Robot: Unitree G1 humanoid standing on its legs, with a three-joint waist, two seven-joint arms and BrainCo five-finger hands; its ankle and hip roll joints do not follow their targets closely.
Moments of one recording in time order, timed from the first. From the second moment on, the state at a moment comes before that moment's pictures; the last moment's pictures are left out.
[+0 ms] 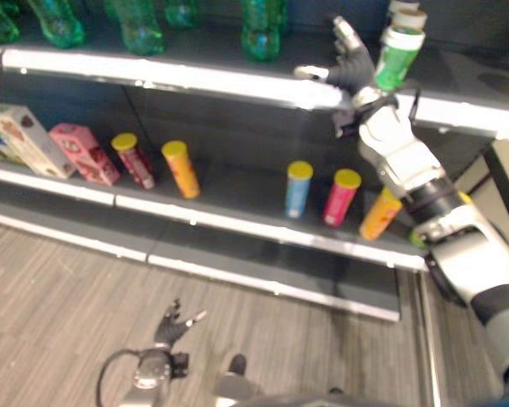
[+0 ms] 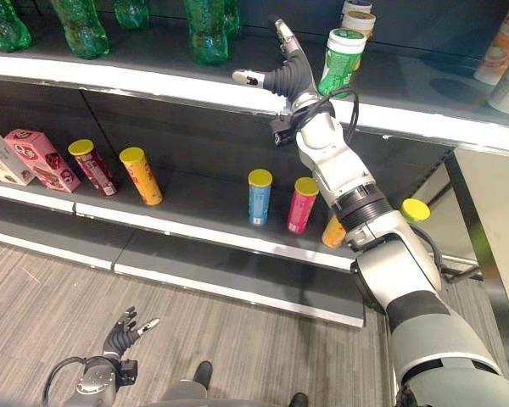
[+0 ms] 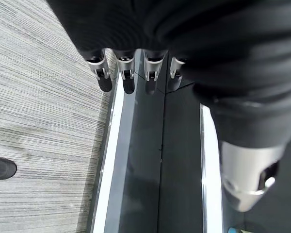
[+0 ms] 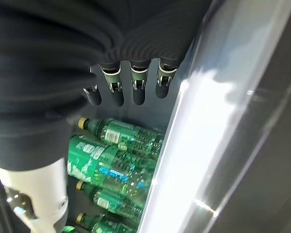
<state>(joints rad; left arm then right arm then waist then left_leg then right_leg) 0.20 0.34 -0.12 0.55 -0.26 -0.09 0.15 -1.17 -0.43 0.45 0.58 0.34 -0.01 -0.21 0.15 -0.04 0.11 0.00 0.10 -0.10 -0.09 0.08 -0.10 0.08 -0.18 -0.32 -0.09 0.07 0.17</state>
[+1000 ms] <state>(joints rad) 0.19 0.35 -0.16 0.55 -0.26 -0.08 0.16 -1.16 -0.43 0.45 0.58 0.31 -0.01 -0.21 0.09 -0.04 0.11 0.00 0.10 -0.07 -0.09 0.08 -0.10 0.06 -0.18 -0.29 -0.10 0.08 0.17</state>
